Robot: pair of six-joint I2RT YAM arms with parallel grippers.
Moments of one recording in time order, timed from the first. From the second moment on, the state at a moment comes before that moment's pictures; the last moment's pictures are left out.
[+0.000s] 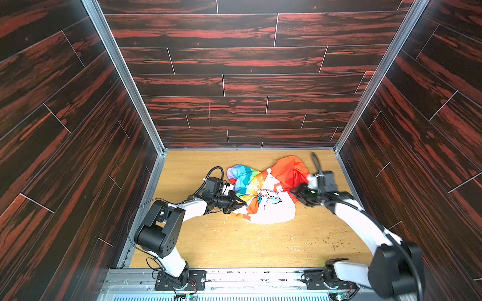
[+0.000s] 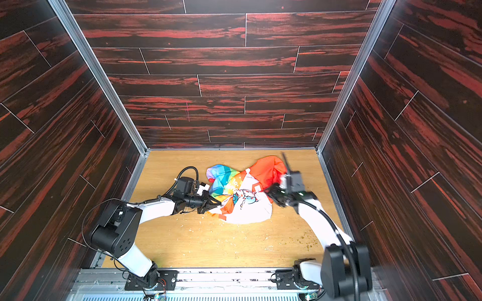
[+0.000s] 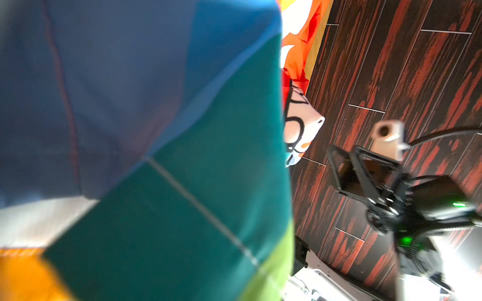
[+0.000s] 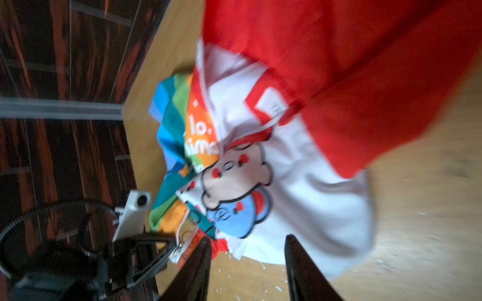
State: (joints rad) left arm -0.36 1.66 0.79 0.12 0.89 -1.04; right arm 0.30 1.36 0.93 -0.42 -0.42 0.78
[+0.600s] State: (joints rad) left arm -0.35 1.52 0.74 0.23 0.86 -1.08; right arm 0.53 1.73 1.10 -0.06 -0.77 0.96
